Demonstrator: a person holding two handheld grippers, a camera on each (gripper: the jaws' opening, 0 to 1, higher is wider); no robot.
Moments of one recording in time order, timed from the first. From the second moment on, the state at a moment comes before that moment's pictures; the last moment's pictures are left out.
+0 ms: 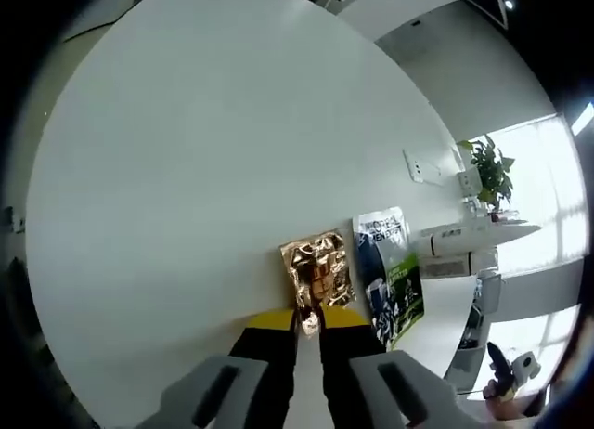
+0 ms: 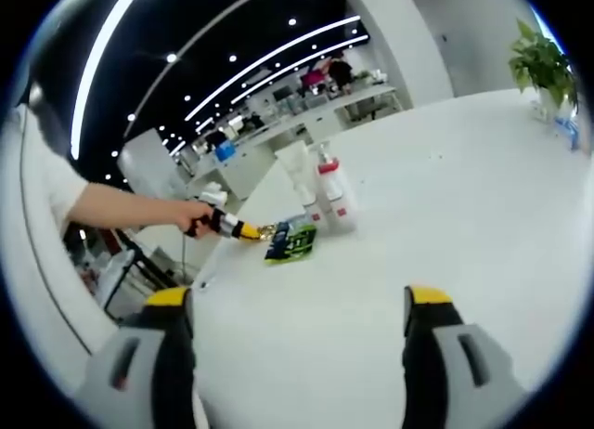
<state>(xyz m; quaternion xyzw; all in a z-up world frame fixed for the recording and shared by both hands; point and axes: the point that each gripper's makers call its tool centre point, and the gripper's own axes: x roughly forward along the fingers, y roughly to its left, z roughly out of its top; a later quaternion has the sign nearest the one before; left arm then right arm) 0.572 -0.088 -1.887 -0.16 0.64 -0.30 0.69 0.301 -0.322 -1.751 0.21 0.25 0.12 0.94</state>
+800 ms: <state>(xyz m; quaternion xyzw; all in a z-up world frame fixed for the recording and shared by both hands) 0.610 -0.085 -1.860 0.15 0.45 -0.39 0.79 0.289 -0.319 -1.757 0.22 0.25 0.11 0.94</state>
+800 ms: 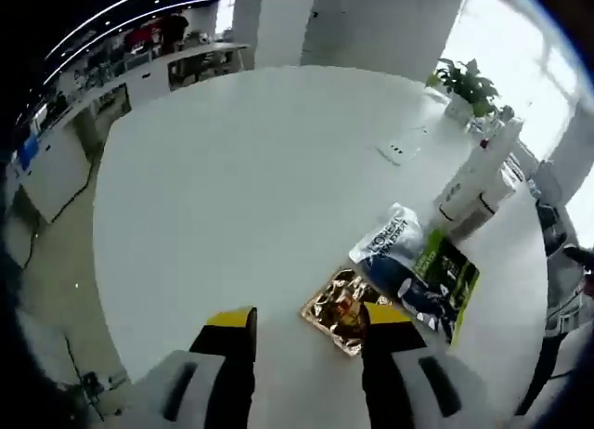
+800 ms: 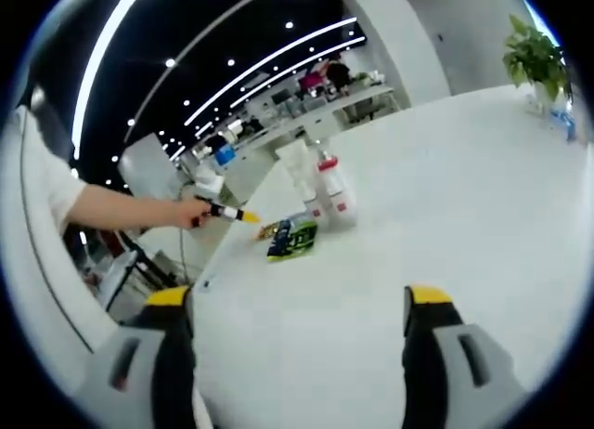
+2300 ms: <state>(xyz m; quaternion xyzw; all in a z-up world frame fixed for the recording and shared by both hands) 0.581 -0.095 -1.892 0.25 0.47 -0.46 0.71 0.284 -0.314 -1.764 0.22 0.25 0.11 0.94</state>
